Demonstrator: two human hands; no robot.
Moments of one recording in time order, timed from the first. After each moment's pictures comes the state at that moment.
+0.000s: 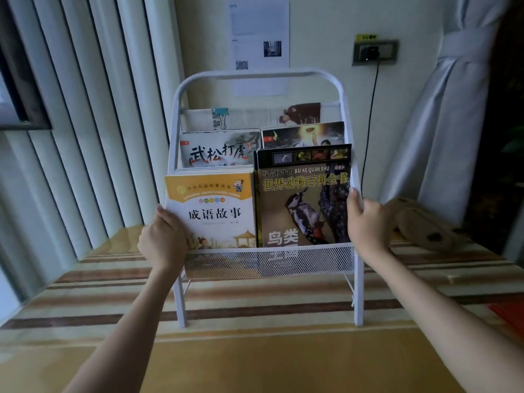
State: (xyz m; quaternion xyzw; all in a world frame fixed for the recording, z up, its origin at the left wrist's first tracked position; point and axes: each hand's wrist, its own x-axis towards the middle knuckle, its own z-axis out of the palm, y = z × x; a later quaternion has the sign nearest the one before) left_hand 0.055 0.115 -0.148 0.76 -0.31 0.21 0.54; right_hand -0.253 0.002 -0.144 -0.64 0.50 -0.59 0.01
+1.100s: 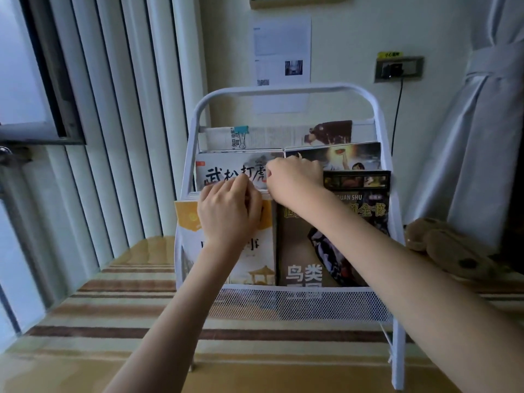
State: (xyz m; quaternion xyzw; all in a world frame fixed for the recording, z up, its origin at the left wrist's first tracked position) left_hand -0.012 0.109 -0.073 0.57 -0.50 0.45 0.47; right_hand -0.118 0.060 -0.004 -0.83 0.46 -0.26 -0.16
